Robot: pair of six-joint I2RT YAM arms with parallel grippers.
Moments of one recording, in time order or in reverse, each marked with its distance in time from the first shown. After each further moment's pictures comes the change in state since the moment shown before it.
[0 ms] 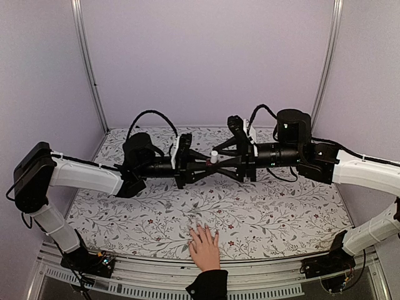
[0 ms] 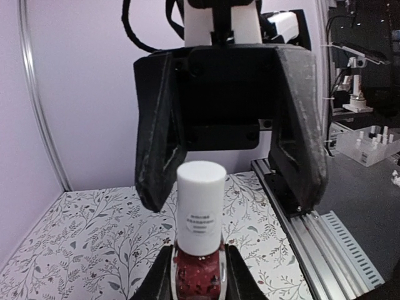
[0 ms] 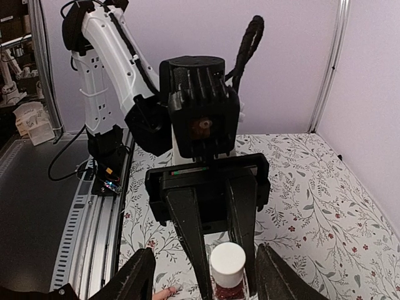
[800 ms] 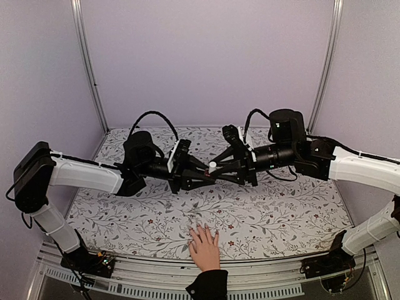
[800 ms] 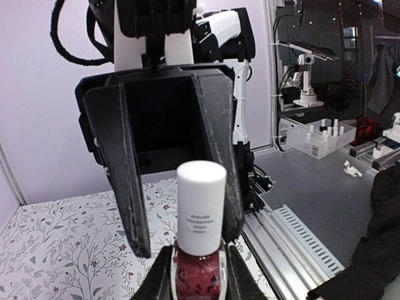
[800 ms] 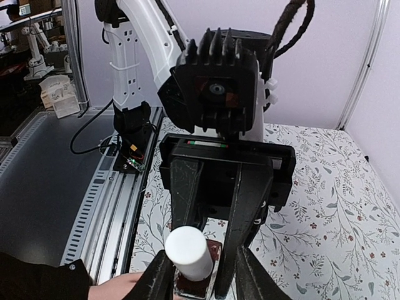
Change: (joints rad) left arm 0.004 0.000 0.016 -0.035 0.268 -0.025; right arm -0.011 0.034 0.043 -0.126 -0.144 -0.115
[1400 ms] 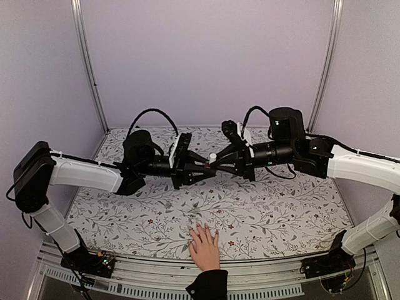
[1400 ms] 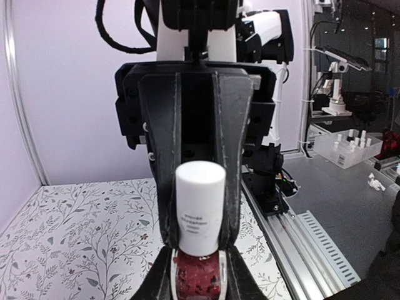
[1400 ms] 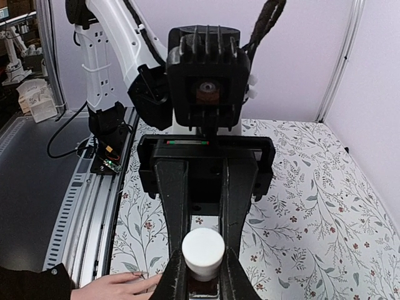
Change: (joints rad) left arm 0.016 0.000 0.003 -0.007 -0.110 -0.038; right arm -0.009 0.020 0.012 0.013 0.063 0.003
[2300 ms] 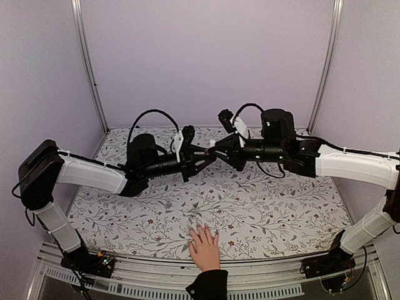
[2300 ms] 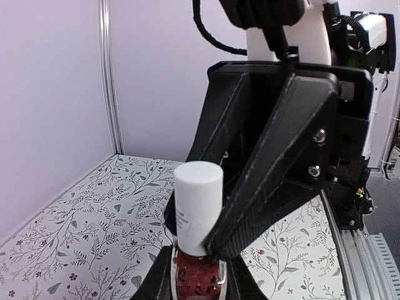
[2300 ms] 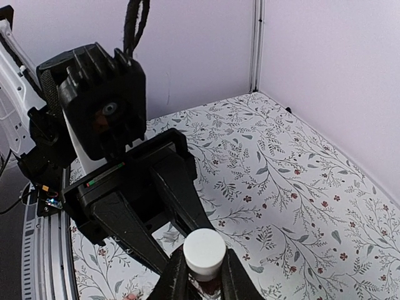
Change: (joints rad) left arm 0.000 0.053 -0.005 0.030 -0.390 -0.016; right arm -0.017 0.095 0.006 0.127 0.294 0.222
